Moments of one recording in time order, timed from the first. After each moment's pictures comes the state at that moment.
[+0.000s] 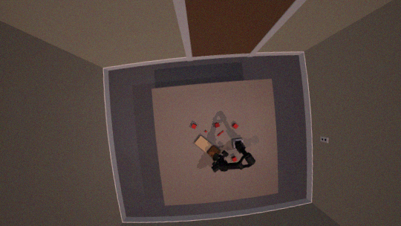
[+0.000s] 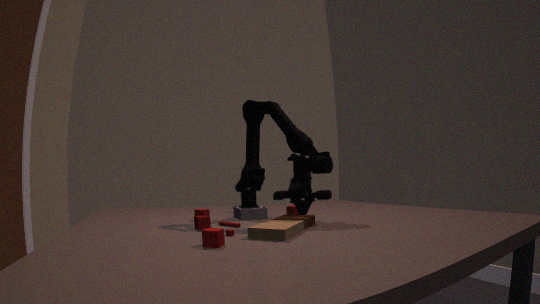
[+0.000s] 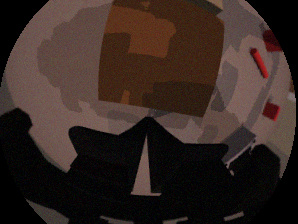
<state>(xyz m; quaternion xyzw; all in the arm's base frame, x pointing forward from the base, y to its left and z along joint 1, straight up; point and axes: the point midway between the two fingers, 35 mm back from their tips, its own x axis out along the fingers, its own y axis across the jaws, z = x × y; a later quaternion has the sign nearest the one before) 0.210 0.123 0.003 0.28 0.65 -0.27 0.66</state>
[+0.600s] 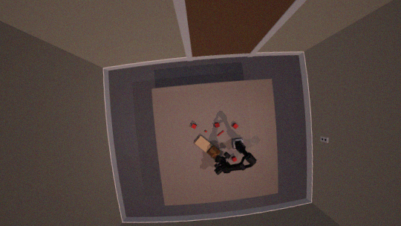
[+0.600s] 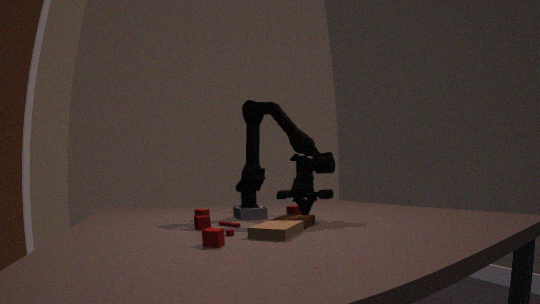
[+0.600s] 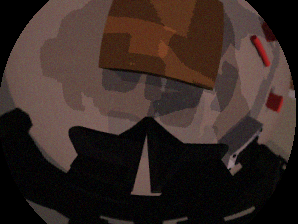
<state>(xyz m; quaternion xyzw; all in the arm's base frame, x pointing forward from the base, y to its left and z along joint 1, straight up) 0.189 0.143 0.003 0.28 0.65 -0.27 0.66</state>
